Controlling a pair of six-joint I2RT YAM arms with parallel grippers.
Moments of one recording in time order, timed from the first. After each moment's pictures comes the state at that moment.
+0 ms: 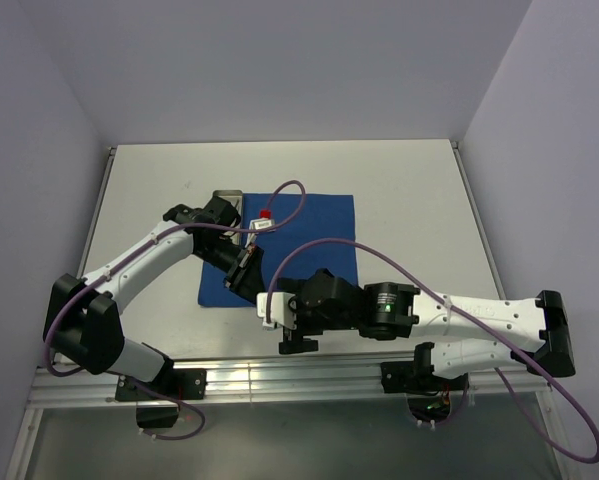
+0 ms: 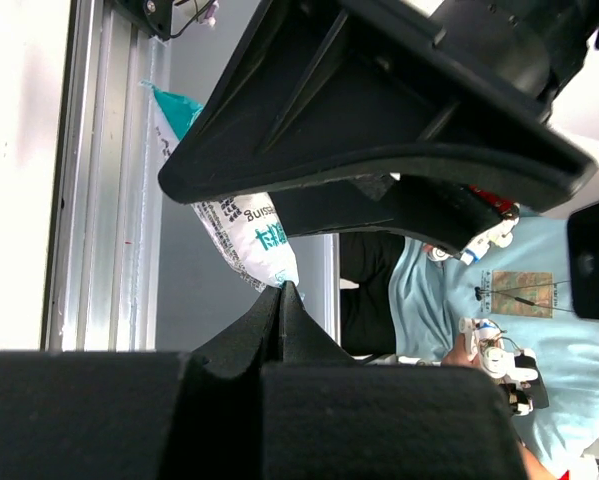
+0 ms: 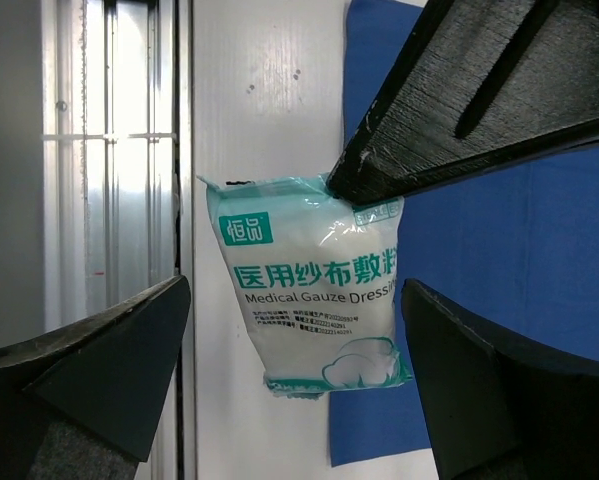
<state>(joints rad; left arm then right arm) -0.53 1.46 1.13 -1.11 1.34 0.29 1.34 1.12 0.96 -0.50 0.02 -0.37</state>
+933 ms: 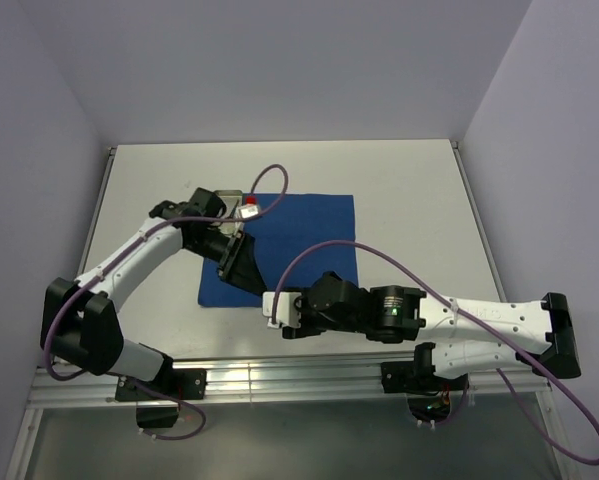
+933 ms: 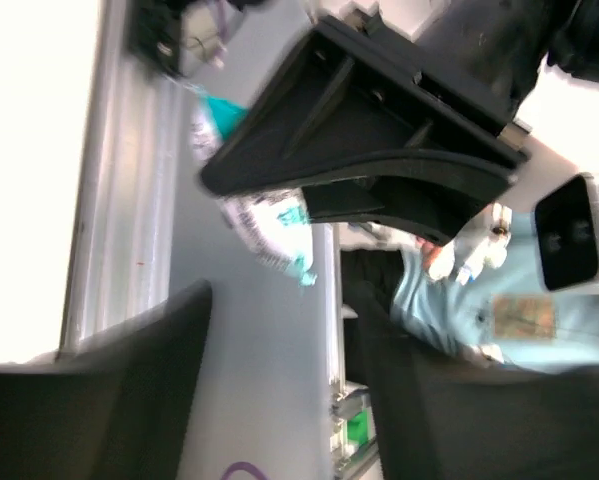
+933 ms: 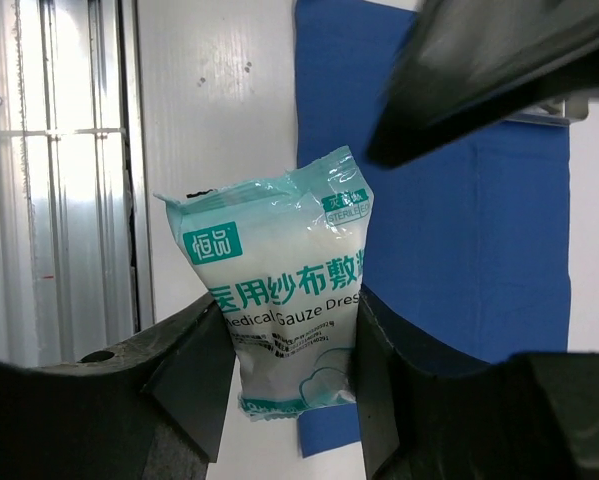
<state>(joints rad) -0.46 1.45 1.13 -1.06 1.38 0.26 1.35 1.08 0.93 -0.47 0.12 -0.42</state>
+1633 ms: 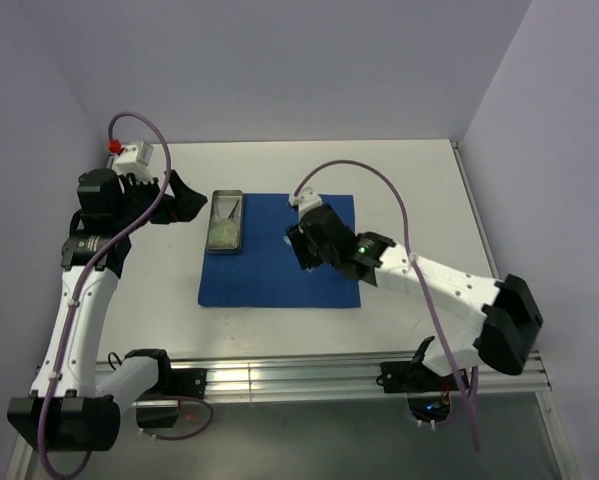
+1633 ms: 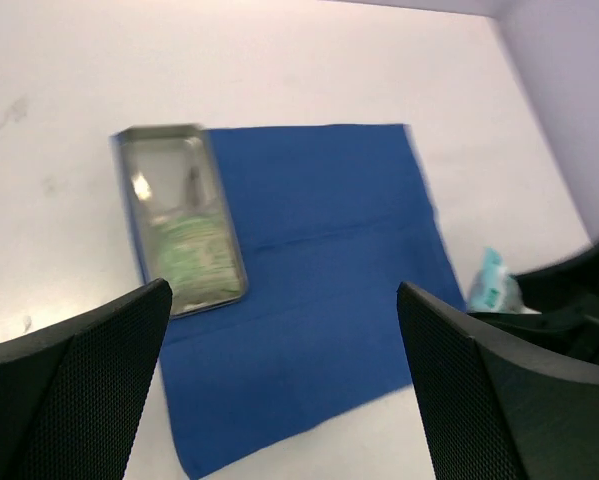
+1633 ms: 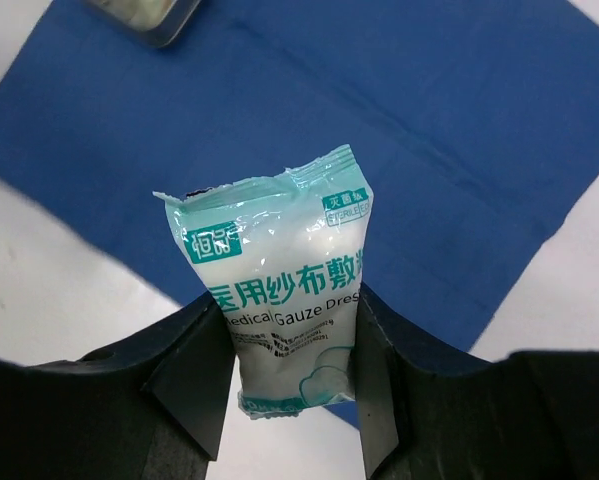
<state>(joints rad) -0.01 0.99 1.09 -0.45 0.54 -0.24 0.92 1.31 1.01 -0.39 0.27 0.20</state>
